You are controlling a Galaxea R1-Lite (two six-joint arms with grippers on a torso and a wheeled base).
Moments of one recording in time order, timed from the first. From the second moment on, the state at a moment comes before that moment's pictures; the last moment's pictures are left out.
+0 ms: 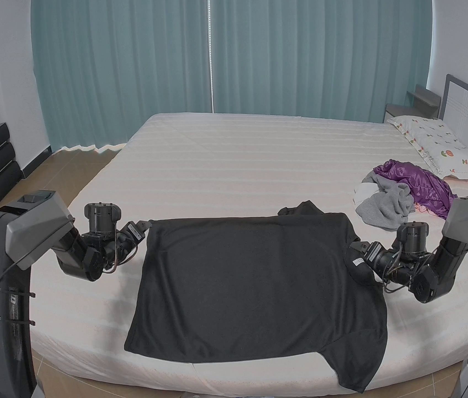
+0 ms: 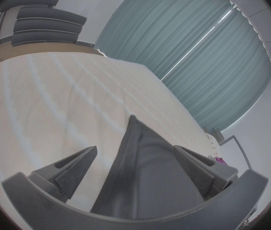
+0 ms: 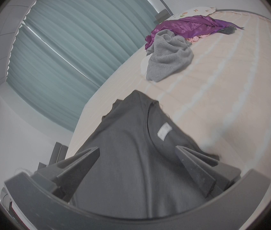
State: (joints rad) left arm -0.08 2.44 -1.14 -0.80 -0.01 -0.79; right arm 0.09 2.32 -0.68 -1.09 0.09 0.77
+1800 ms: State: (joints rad) left arm -0.21 2.10 -0.41 -1.01 -0.05 -0.90; right arm 0.21 2.22 -0.02 -1.55 0.21 0.89
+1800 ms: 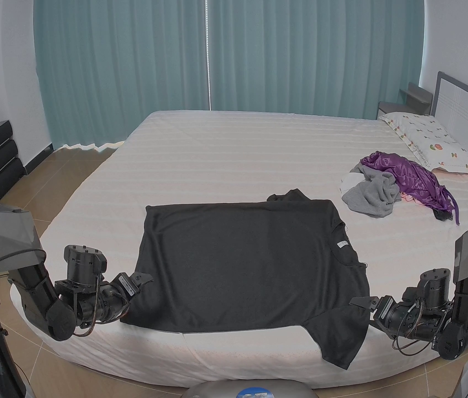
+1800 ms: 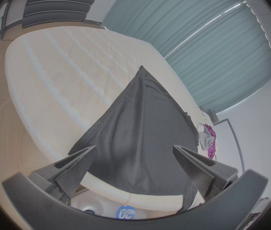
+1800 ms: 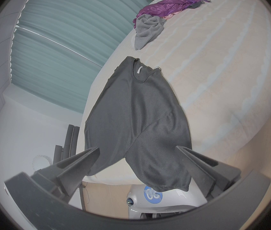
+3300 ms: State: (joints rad) left arm -0.21 2.31 -0.31 -1.13 0.15 -0.75; right arm 0.21 2.23 -0.02 -1.55 0.21 0.90
